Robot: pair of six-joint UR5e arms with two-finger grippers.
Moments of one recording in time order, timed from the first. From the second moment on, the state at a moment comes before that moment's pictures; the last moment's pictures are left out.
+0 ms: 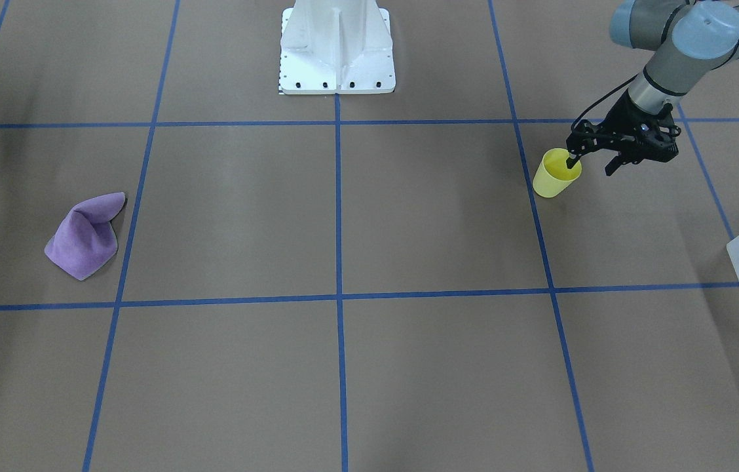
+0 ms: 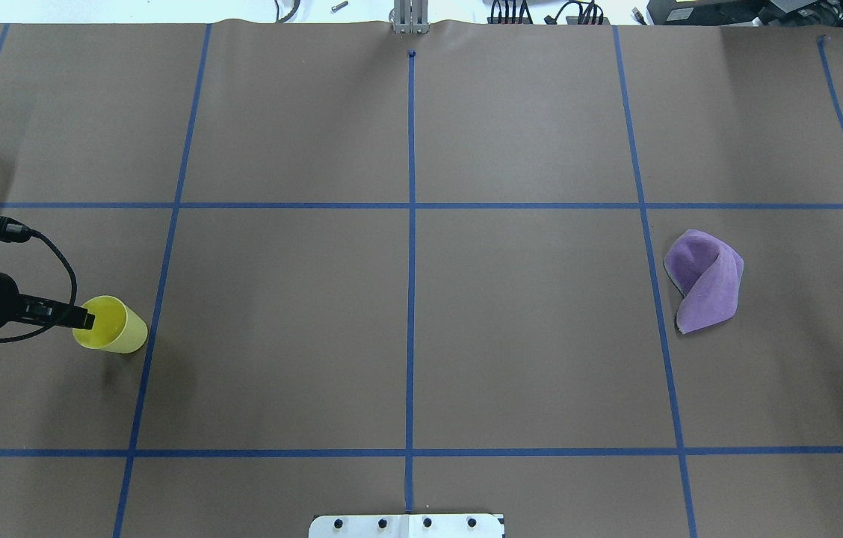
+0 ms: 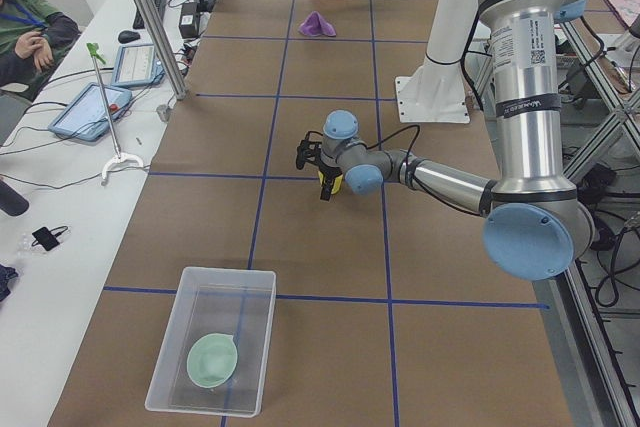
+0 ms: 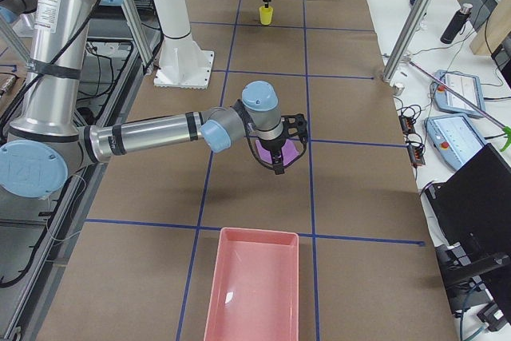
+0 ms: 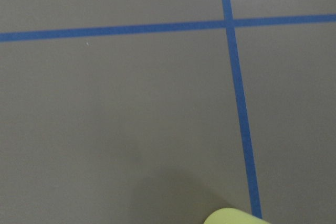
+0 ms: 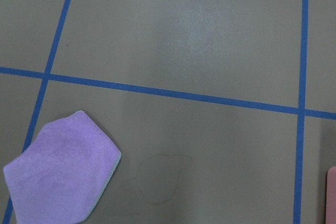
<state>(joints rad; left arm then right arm) -0.75 -1.40 -1.90 -2.25 -2.05 -0.93 1.28 -1.78 1.97 -1.18 2.24 0.45</state>
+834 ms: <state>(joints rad) -0.84 -1.41 -1.92 -2.31 -2.14 -1.00 1.28 -1.78 1.97 -1.18 2.24 0.45</state>
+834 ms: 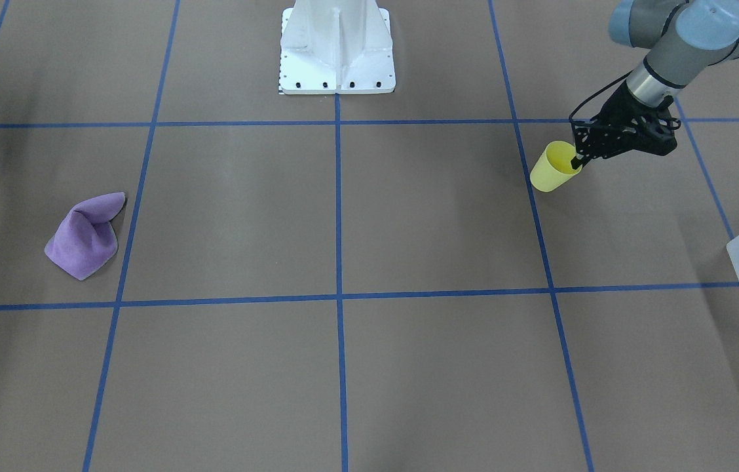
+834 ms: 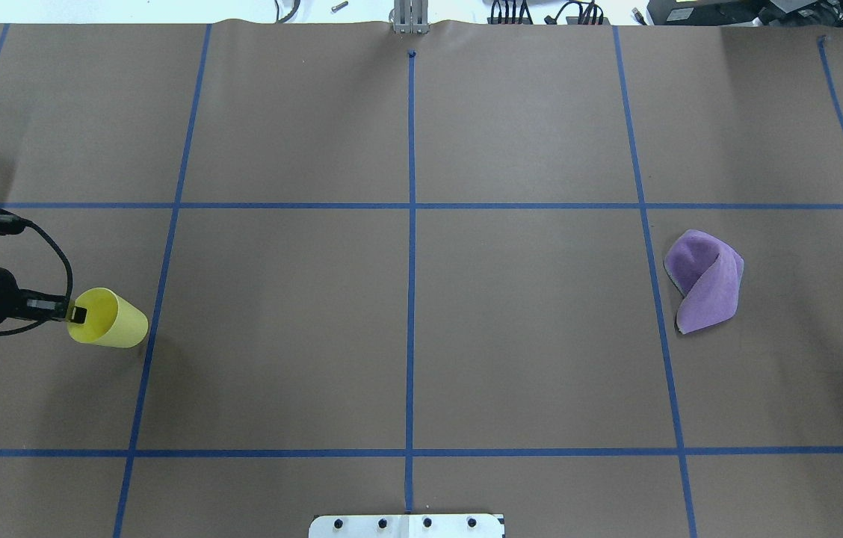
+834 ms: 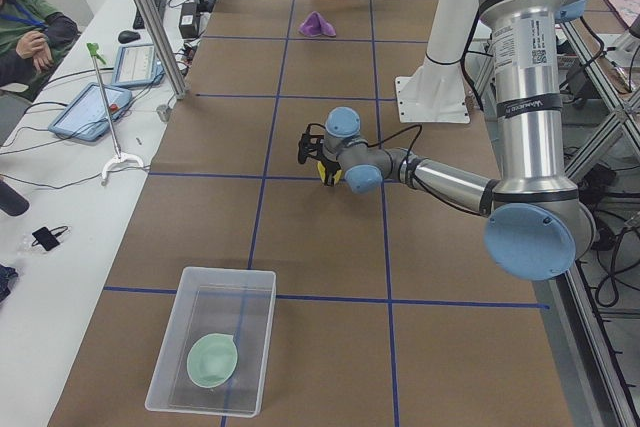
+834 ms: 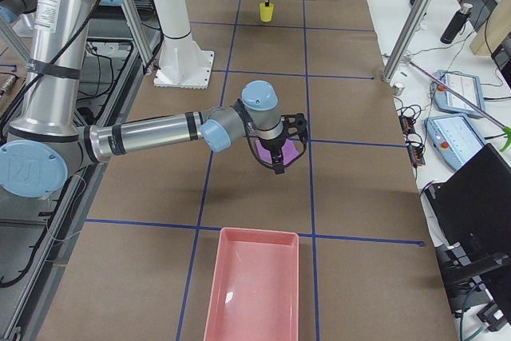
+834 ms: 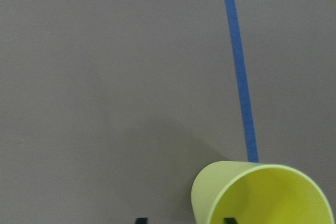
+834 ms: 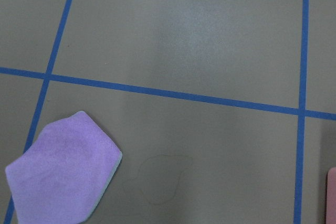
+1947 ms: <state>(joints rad) -1.59 -1.80 -1.25 -1.92 -2.30 0.08 1.28 -1.78 1.97 -1.18 2.24 0.46</state>
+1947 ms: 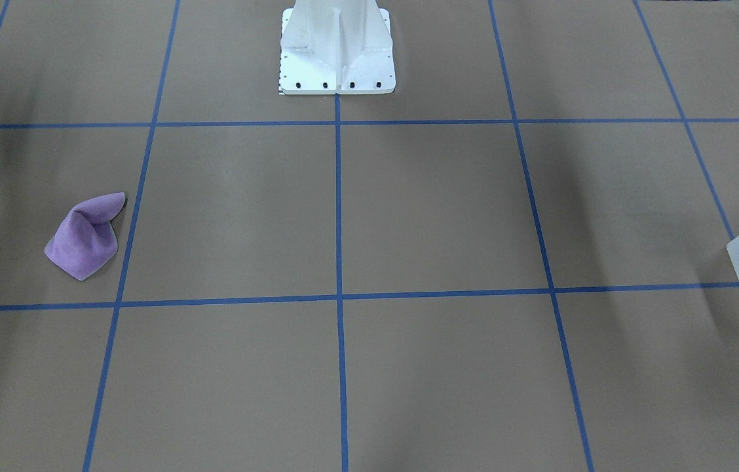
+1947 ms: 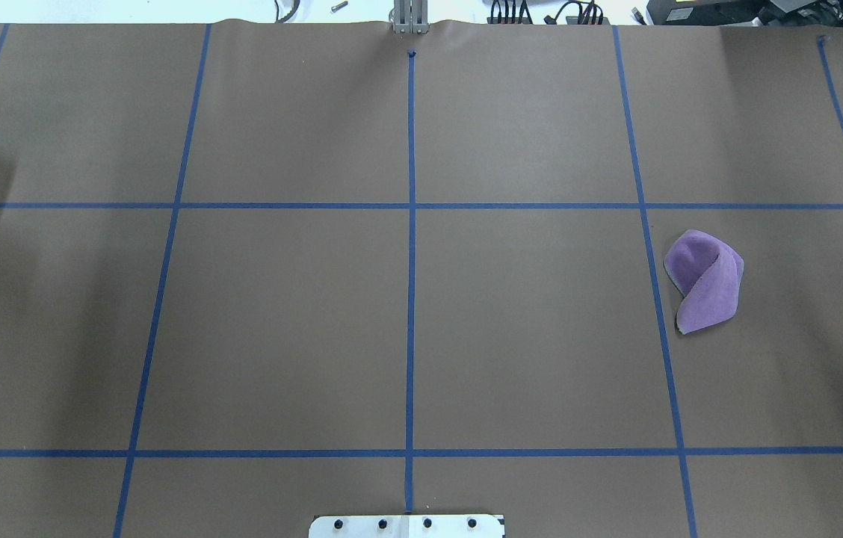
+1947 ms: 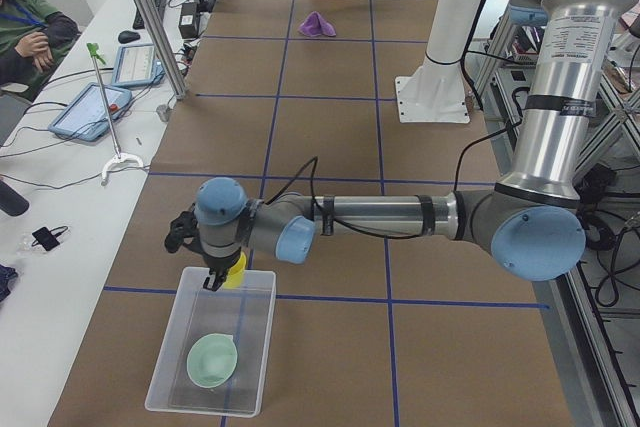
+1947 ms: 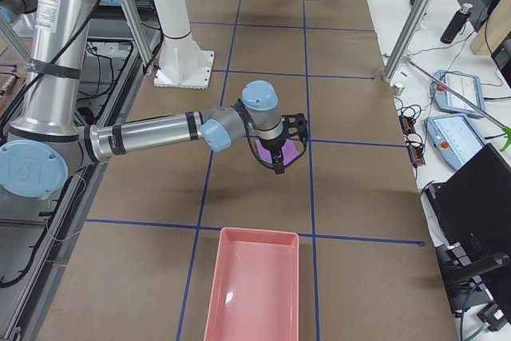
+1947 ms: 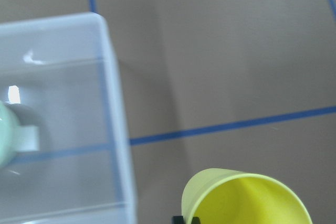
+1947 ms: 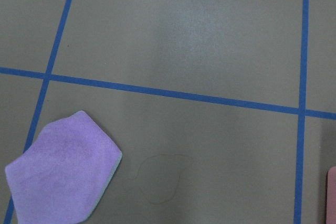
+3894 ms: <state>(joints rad) -1.60 -1.56 -1.74 -1.71 -2.37 -0.06 1.24 -1.77 2.01 -1.18 2.24 0.55</state>
